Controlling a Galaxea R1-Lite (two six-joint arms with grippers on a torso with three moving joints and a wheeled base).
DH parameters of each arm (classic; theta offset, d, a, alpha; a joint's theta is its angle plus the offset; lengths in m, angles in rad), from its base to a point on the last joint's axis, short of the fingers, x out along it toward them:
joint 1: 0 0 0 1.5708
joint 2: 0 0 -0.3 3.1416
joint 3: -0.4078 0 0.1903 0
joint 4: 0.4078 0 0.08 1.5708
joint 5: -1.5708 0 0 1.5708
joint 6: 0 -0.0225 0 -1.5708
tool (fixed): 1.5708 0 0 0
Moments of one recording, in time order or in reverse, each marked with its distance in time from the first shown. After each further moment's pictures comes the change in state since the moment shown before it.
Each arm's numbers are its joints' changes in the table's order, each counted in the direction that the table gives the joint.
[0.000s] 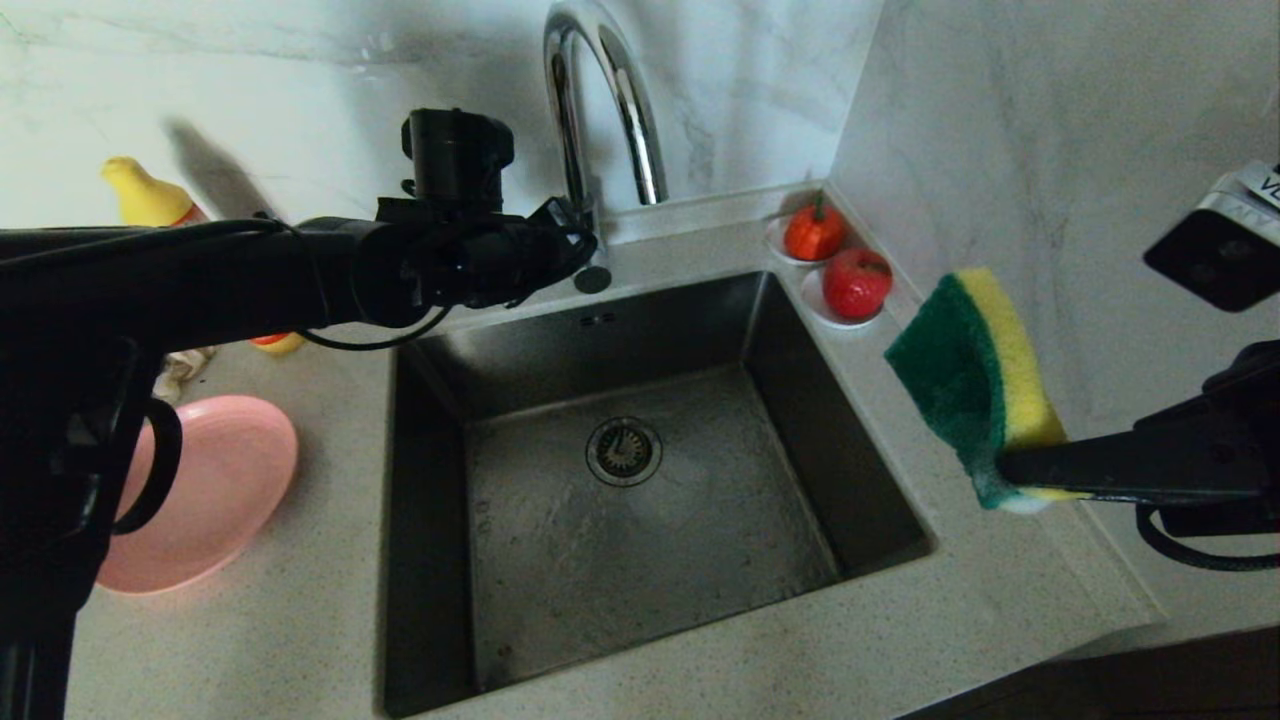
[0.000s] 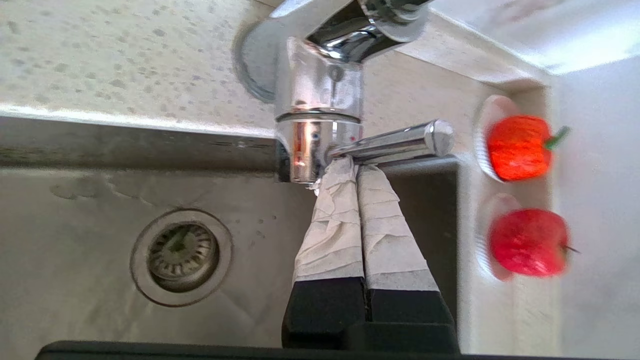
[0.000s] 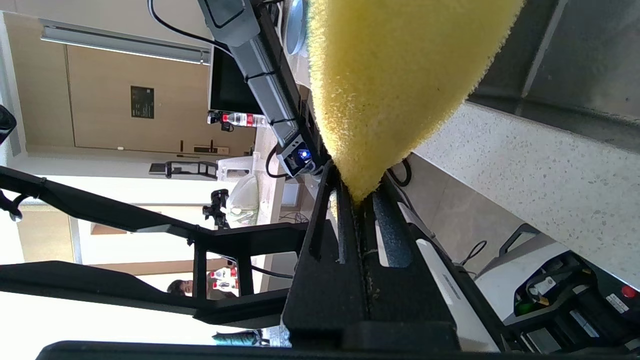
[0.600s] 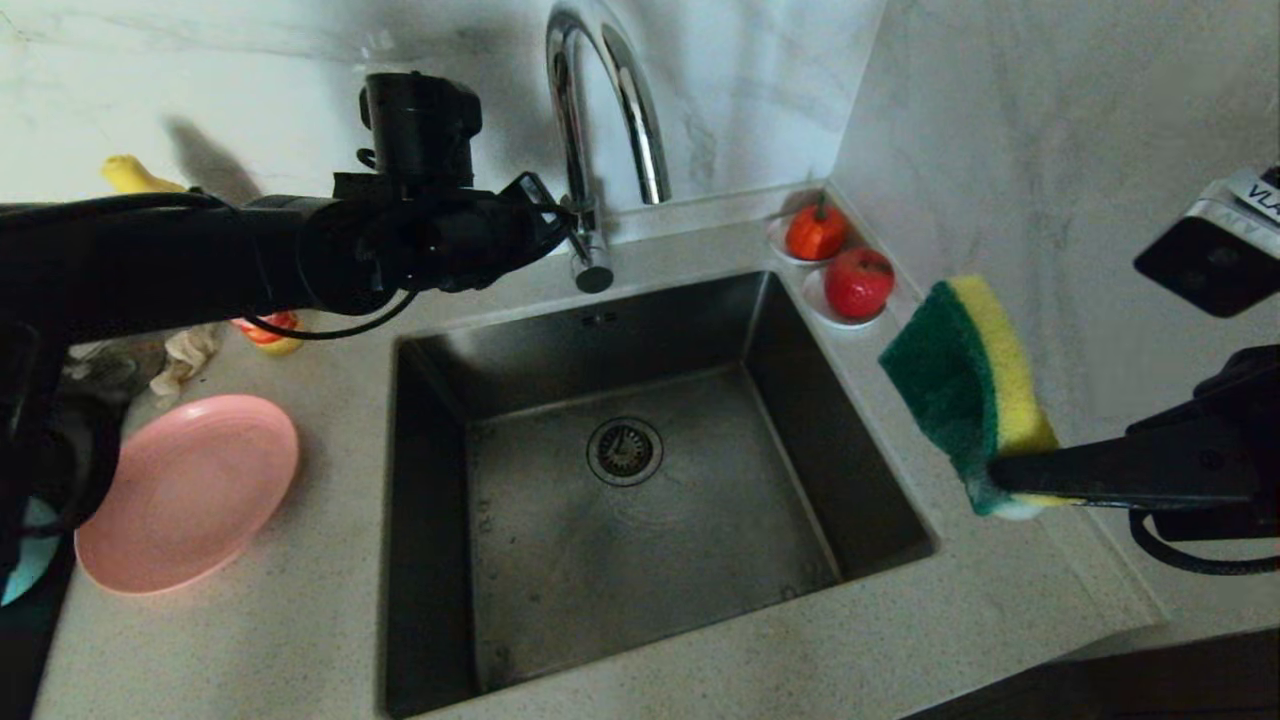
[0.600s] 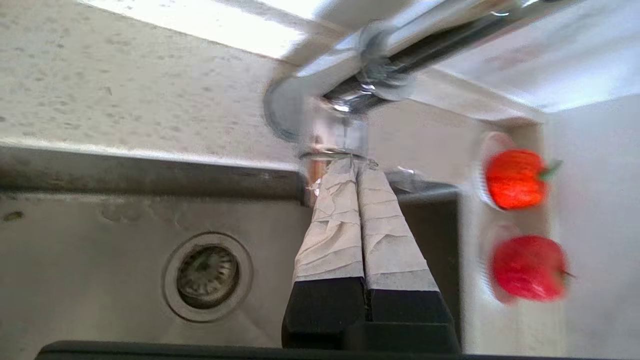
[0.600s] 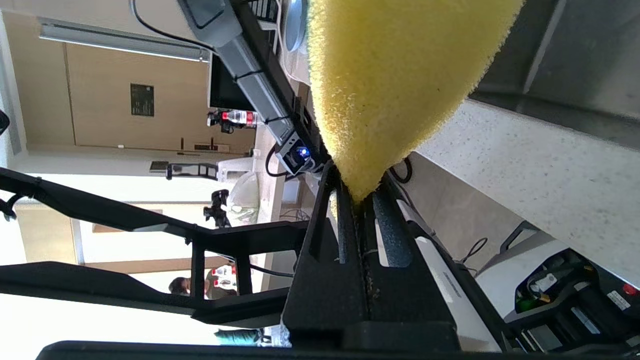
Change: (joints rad) left arm -0.012 0.091 0.071 -0.024 0.069 -0.039; right arm 0.002 -0.005 0.005 -0.001 0.000 0.002
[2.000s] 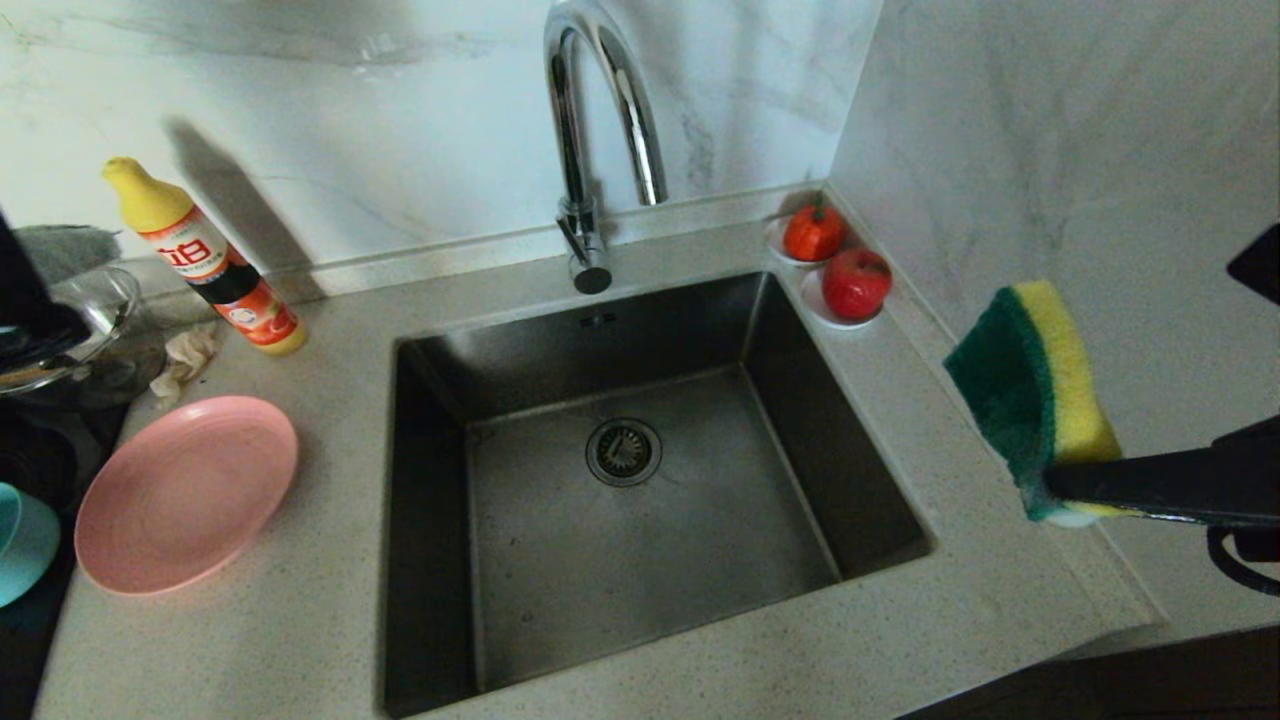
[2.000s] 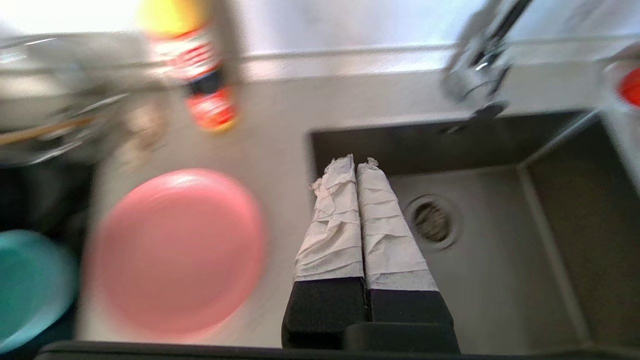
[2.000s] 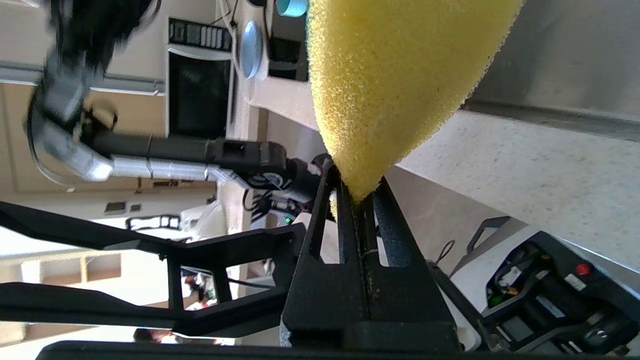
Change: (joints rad) left arm -0.006 1.034 0.838 0.091 0.293 -0.535; right arm -0.001 0.101 0.011 0.083 -0.165 -0.004
